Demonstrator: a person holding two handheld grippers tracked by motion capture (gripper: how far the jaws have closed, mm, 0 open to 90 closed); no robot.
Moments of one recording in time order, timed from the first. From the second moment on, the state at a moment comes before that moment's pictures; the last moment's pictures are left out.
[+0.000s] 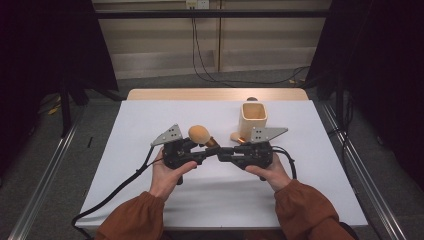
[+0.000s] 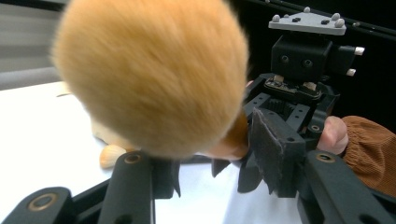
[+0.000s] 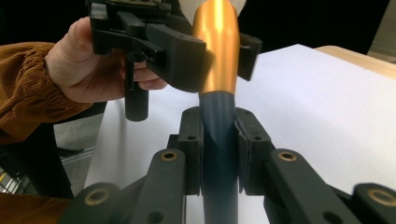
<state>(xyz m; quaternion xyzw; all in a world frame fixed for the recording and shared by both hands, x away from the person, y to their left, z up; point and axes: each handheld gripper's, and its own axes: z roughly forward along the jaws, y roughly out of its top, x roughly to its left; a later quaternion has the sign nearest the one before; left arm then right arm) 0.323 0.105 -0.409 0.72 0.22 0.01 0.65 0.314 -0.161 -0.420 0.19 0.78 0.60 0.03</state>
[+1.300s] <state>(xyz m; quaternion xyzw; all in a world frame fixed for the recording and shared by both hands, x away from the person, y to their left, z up) 0.325 0.112 -0.390 0.75 0.23 0.01 0.62 0.314 -0.156 -0.420 0.20 0.78 0.59 0.02</state>
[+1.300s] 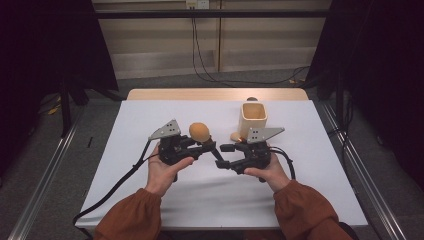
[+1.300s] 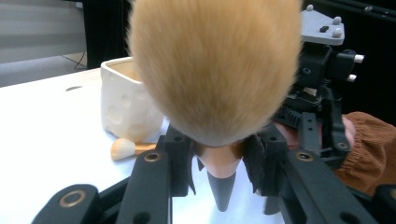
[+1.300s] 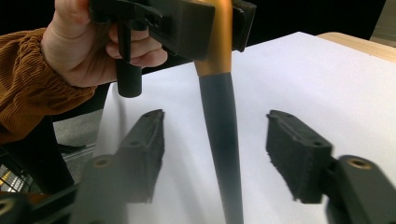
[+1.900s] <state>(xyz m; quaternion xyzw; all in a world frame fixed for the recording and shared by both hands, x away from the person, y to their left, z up) 0.332 0.124 -0.377 0.77 0.24 0.01 0.58 0.313 -0.162 -0.421 0.21 0.79 0.58 0.01</state>
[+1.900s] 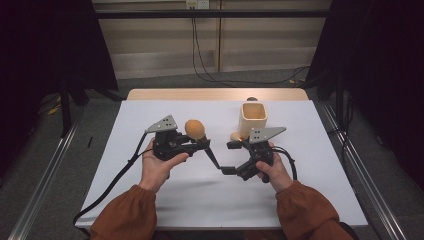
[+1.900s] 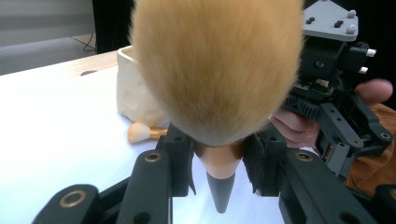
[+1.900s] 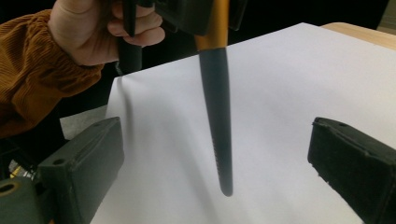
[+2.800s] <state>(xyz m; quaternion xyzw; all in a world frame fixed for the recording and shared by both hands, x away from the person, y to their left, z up) 0.338 0.115 -0.356 0.84 0.22 -0.01 0.49 0.303 -0.165 -0.424 0.22 0.79 0.57 0.05</state>
